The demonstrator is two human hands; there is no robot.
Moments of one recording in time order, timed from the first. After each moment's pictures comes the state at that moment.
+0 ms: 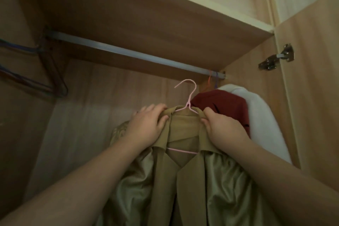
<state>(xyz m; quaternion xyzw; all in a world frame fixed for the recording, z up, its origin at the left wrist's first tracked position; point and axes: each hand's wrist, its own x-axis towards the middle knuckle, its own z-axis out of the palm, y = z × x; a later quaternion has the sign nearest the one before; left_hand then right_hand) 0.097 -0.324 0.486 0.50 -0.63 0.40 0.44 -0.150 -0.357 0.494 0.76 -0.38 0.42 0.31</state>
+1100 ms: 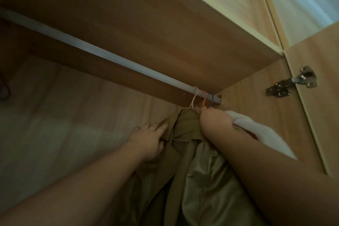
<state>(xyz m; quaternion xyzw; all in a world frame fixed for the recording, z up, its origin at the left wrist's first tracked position) 0.089 -0.488 0.565 0.61 -0.65 0.37 0.26 -0.125 -0.491 0.634 0.63 -0.55 0.36 0.42</state>
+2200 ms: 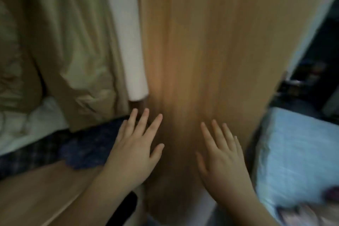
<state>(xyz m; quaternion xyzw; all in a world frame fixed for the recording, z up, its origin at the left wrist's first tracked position) -0.193 -0.134 0.068 0.45 -0.87 0.02 0.19 -0.398 -0.028 0.052 0.59 -0.77 0.21 0.14</state>
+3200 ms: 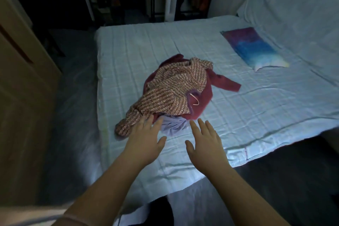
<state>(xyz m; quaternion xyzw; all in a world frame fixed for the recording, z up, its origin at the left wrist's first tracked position) -0.758 0.218 -0.144 0.02 -0.99 -0.13 -0.06 -0.781 0.430 -0.128 0.16 -0.98 0.11 -0.05</state>
